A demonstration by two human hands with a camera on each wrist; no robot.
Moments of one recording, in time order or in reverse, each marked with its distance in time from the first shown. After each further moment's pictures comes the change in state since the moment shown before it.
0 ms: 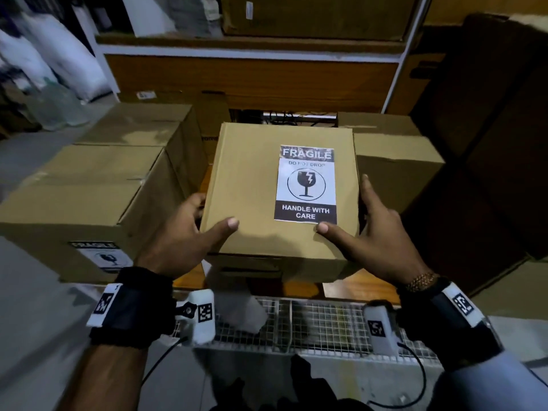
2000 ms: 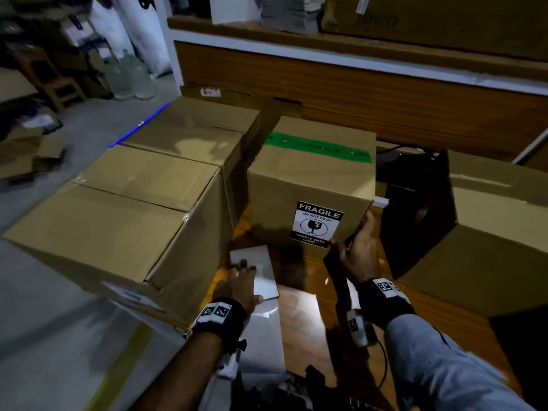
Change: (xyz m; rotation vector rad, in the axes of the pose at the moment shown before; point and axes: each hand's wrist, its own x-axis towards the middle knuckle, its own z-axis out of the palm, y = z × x) left_hand 0.168 -0.257 0.059 0.925 -0.248 -0.387; right_hand 0.224 0.119 0.216 0.009 0.050 0.142
